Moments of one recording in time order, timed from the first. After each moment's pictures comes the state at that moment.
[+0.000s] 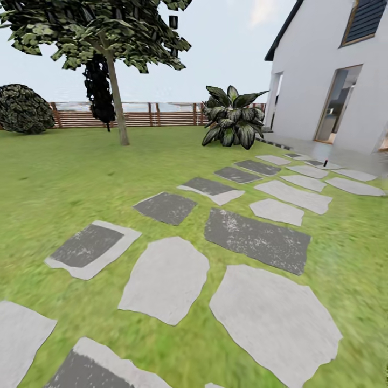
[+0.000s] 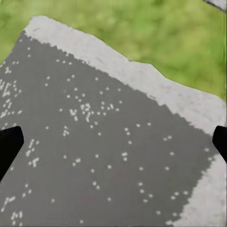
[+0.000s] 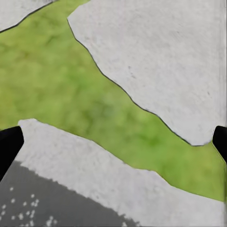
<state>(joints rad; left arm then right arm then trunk) -0.24 0.08 0.29 -0.23 -0.10 -0.33 0.00 -0.03 -0.04 0.00 -0.54 0.08 -0.43 0.00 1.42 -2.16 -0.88</state>
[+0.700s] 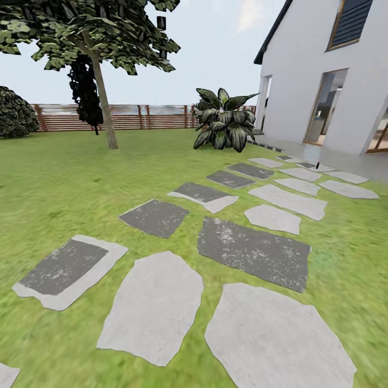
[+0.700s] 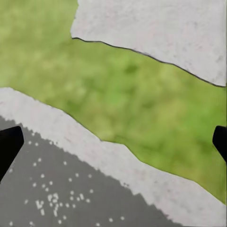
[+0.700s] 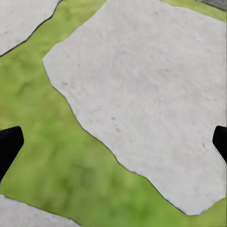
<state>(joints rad) -0.24 0.08 0.29 -0.23 -0.10 -0.33 0.00 -0.03 -0.04 0.00 -0.54 0.08 -0.43 0.00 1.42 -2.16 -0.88</state>
